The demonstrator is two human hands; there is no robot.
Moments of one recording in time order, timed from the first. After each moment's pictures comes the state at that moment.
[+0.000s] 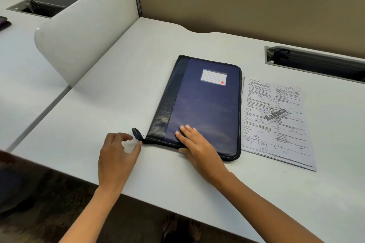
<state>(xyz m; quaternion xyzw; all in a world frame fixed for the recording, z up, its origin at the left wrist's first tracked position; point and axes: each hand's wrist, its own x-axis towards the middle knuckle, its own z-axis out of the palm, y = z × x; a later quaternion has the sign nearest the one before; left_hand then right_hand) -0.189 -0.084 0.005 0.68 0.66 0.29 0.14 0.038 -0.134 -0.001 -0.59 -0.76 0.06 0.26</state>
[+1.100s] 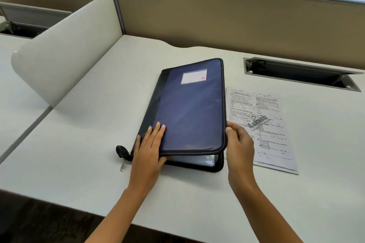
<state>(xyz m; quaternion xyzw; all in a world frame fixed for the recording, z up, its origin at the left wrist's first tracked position) -0.099 -0.077 0.008 0.83 0.47 0.22 0.19 0.088 -0.154 0.085 -0.73 -0.19 0.26 0.61</state>
